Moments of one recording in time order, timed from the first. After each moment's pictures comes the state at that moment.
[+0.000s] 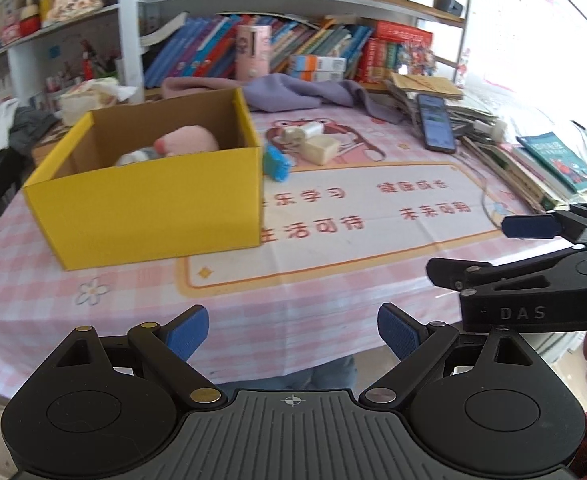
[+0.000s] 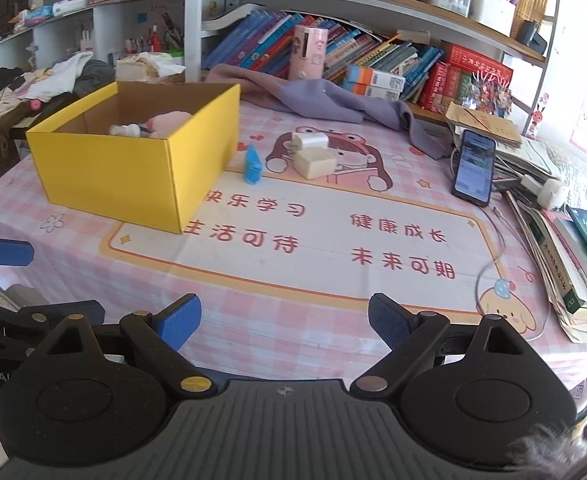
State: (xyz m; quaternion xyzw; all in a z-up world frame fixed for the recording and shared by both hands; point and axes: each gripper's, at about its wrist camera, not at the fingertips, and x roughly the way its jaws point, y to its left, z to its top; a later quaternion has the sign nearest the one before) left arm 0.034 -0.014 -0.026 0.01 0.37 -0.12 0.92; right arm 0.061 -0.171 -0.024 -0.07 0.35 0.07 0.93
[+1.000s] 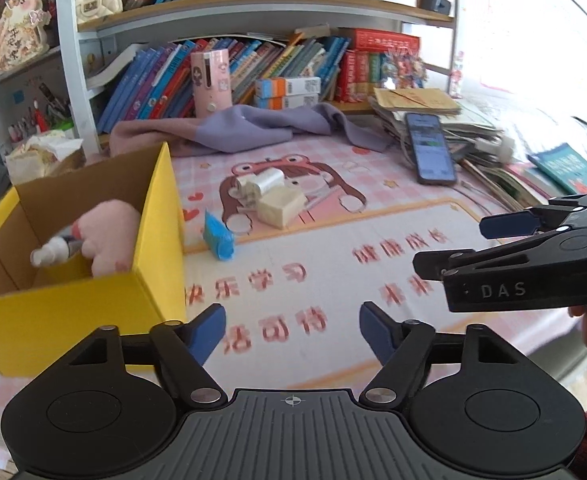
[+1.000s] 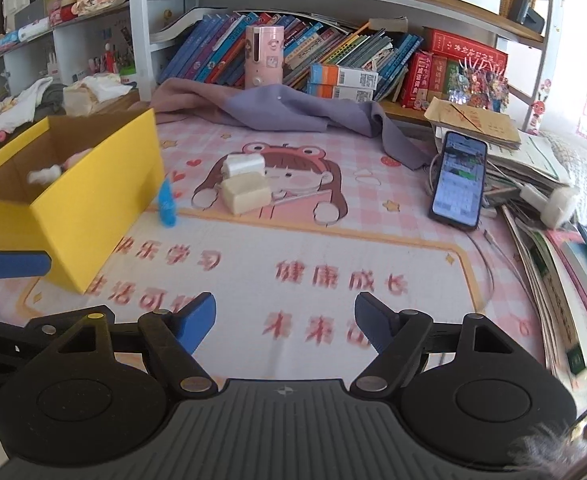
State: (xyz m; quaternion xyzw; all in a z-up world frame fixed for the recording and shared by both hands) left arm 0.144 -0.103 -0.028 0.05 0.34 -0.10 0.93; right arm 0.181 -0.264 -0.026 -0.04 0.35 0.08 0.93
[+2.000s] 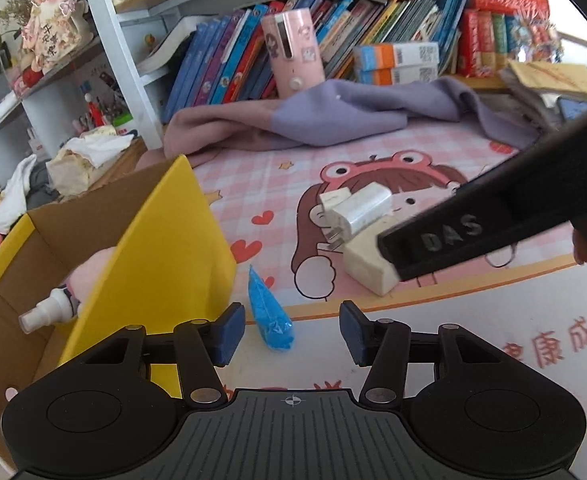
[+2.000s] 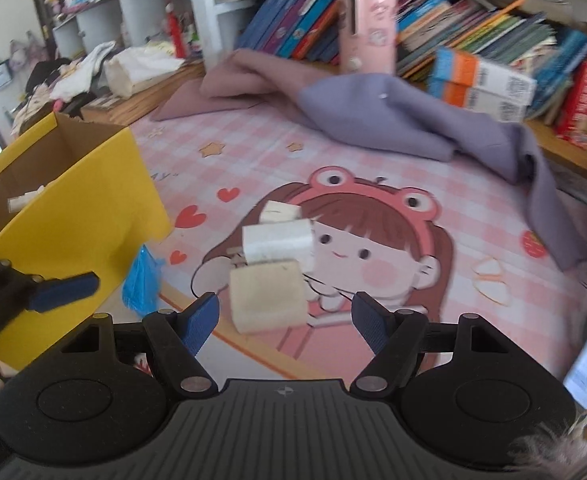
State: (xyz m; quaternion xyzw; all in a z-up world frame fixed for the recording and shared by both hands) left arm 0.293 -0.134 -0.074 0.09 0.38 0.09 0.92; right arm 0.405 -0.243 -0.060 -0.07 0.41 0.28 0.87
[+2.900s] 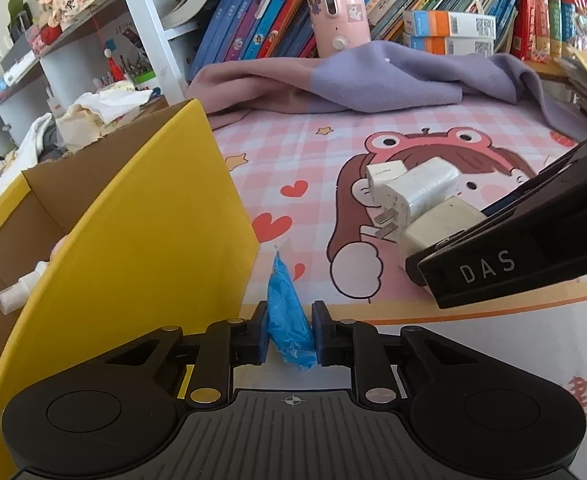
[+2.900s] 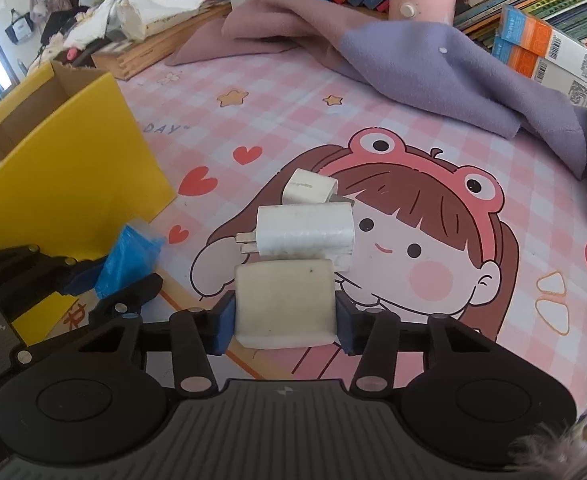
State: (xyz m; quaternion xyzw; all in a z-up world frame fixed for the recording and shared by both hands) left arm 0.322 -0.113 -0.100 0.06 0.40 0.13 0.90; right arm 0.440 -0.217 -0.088 -0.10 0.46 0.32 0.82
